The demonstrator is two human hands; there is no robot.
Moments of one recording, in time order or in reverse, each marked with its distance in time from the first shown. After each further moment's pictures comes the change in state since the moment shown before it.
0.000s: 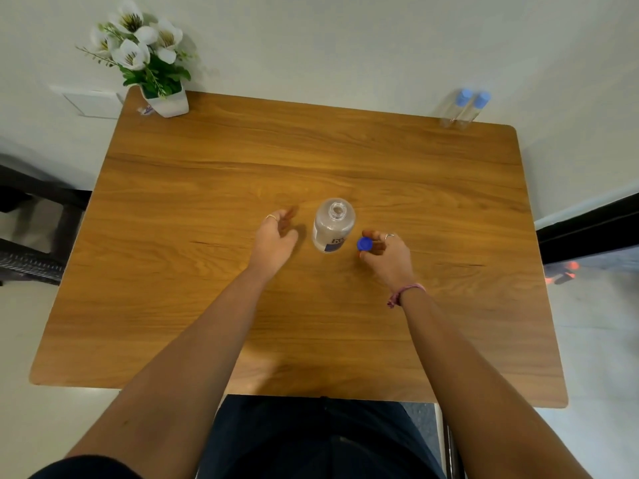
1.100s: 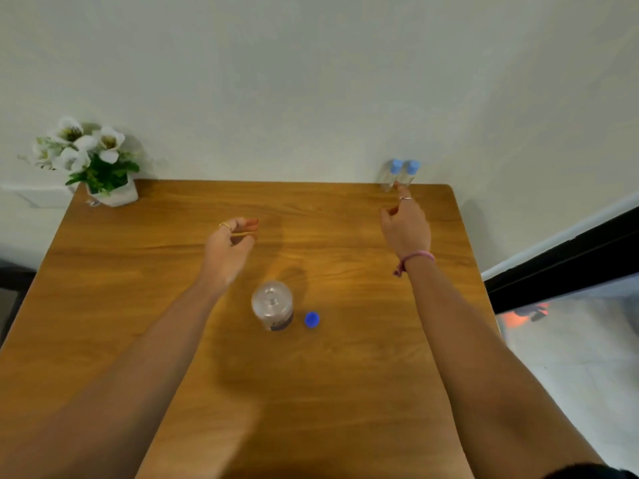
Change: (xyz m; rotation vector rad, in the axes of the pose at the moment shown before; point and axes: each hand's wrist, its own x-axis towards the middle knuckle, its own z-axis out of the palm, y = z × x) left_hand 0.065 0.103 0.002 -0.068 0.105 0.187; right_hand 0.126 -0.045 -0.147 -0.236 0.422 -0.152
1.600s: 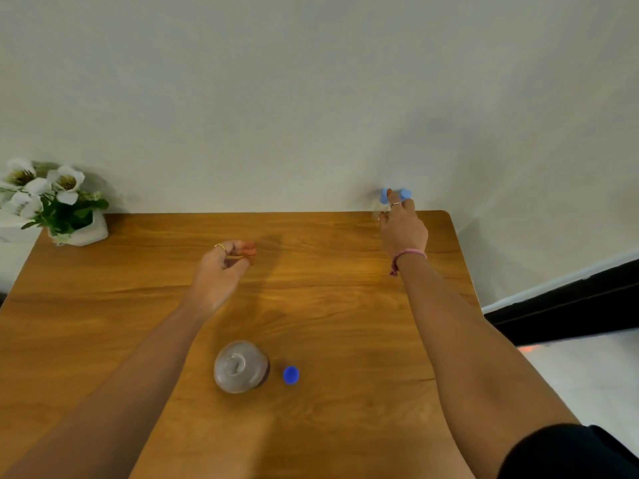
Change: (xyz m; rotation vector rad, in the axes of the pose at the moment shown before) left_hand 0.049 0.019 0.037 0.048 -0.114 -0.006; right_hand 0.102 0.030 0.020 -0.274 -0.027 -0.009
